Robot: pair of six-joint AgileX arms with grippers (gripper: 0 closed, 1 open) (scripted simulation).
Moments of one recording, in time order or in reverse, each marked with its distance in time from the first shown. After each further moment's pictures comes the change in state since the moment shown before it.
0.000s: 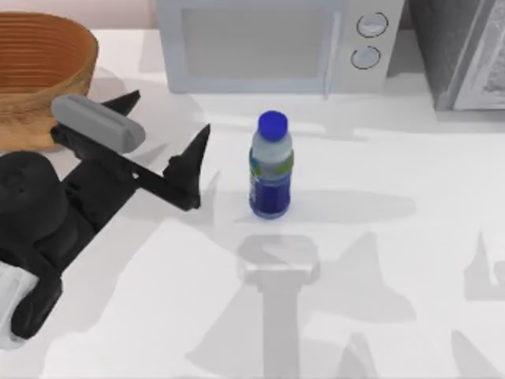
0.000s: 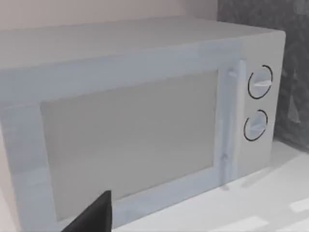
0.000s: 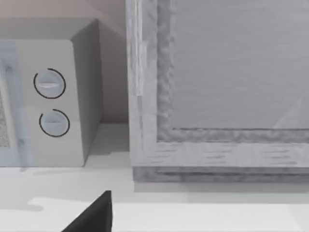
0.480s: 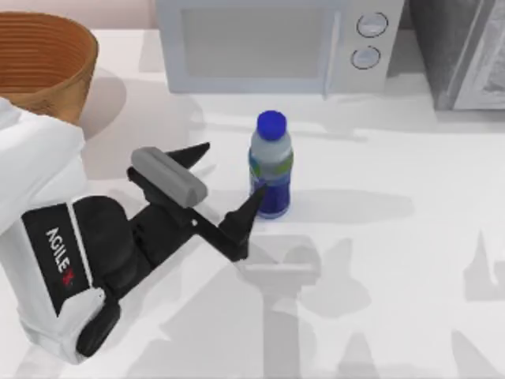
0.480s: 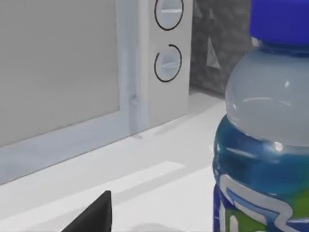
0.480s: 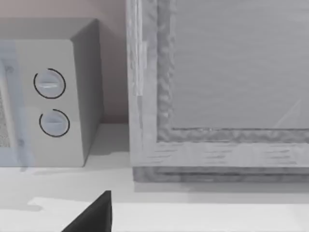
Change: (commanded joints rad) left arm -0.116 0.502 0.109 0.377 0.073 -0.014; right arm 0.000 0.000 0.000 0.000 0.000 0.000
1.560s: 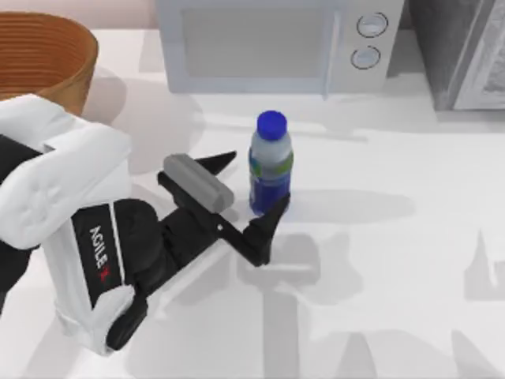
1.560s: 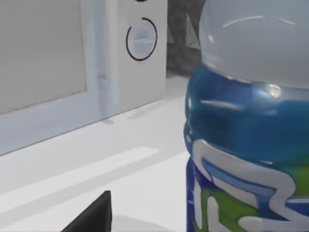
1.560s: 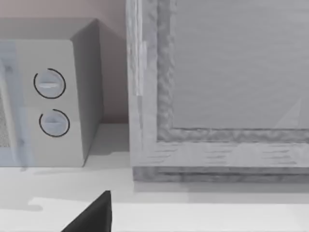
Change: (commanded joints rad) left arm -0.045 0.146 0.130 0.011 0.002 -0.005; right arm 0.000 0.000 0.000 0.000 0.000 0.000
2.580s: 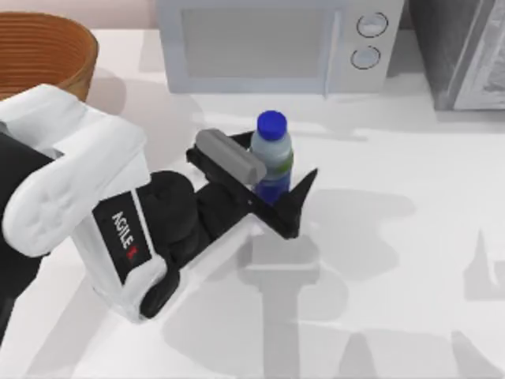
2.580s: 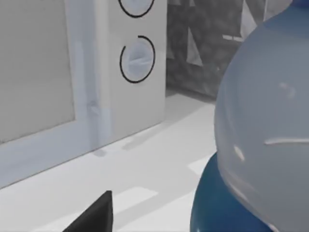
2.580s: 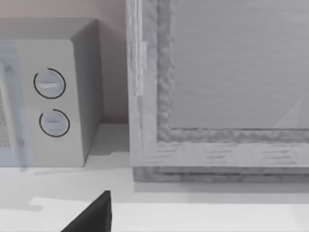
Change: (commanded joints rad) left arm -0.044 0.016 0.175 -0.161 -0.044 -0.001; right arm 0.000 0.000 0.000 0.000 0.000 0.000
